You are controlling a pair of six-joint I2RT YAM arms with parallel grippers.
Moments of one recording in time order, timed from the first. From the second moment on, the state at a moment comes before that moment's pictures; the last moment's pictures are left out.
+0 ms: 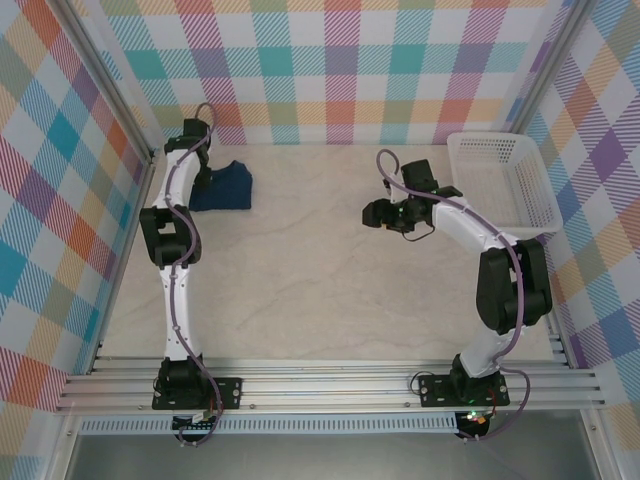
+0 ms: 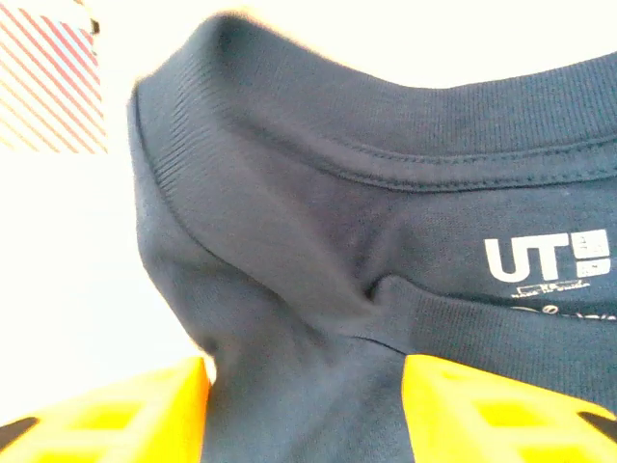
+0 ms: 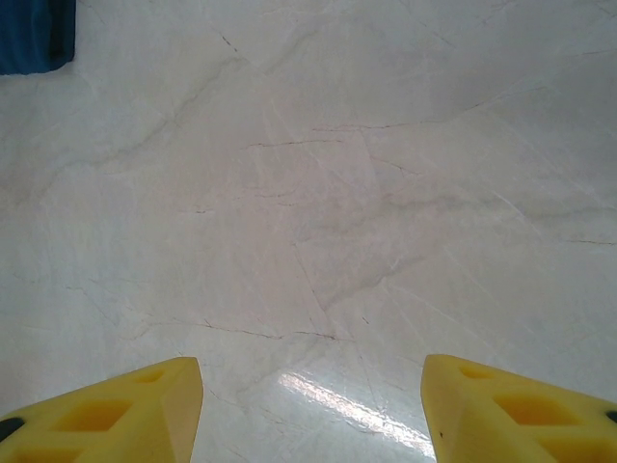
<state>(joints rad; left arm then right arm) 0.07 2.58 2.50 -1.05 -0.45 0.27 0.30 1.72 1.28 -0.57 -0.42 0.33</state>
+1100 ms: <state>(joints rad) -0.01 1.12 0.36 0.19 -0.15 -0.25 0.22 1.37 0.57 0.09 0.29 0.05</state>
